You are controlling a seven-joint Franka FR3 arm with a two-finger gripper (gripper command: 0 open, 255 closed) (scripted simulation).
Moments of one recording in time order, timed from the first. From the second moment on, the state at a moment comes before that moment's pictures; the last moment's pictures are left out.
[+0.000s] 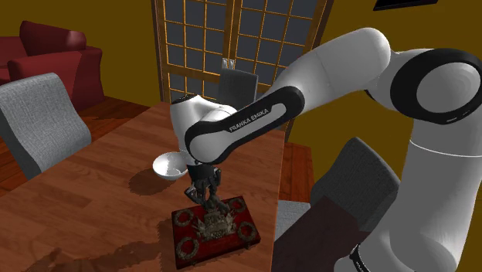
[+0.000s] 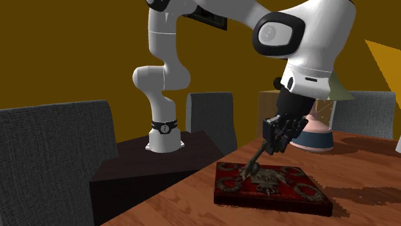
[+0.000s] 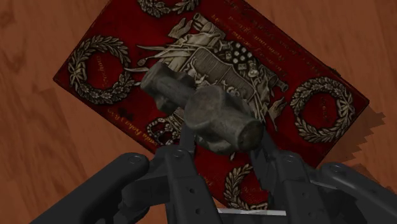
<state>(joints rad) 0.08 0.33 0.50 -1.98 -0.11 2.00 0.40</state>
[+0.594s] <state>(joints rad) 0.11 0.42 0.48 -1.96 -0.16 2.07 0.42</state>
